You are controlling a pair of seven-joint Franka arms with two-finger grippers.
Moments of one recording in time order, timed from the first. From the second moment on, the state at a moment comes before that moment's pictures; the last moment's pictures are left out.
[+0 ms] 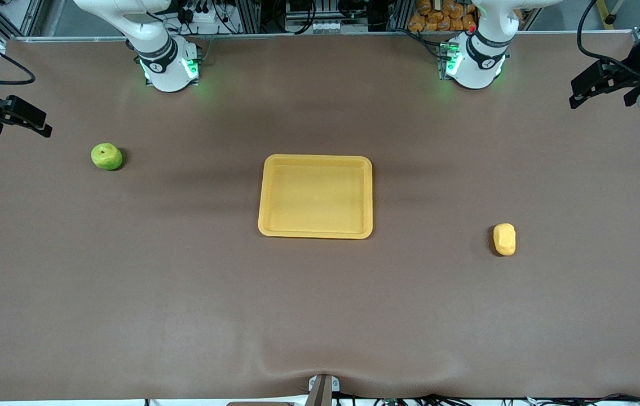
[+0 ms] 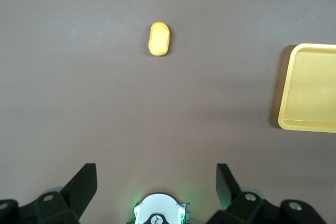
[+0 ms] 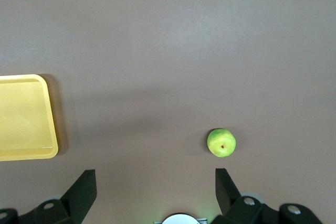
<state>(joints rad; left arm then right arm) 0.02 -0.13 -0.13 -1.58 0.05 1.42 -0.10 0.01 -0.06 -0.03 -1.58 0.01 1.44 0.07</state>
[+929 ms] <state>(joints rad) 0.02 -0.12 -0.12 -1.59 0.04 1.40 -0.12 0.01 -0.04 -0.03 -1.58 0.02 1.45 0.07</state>
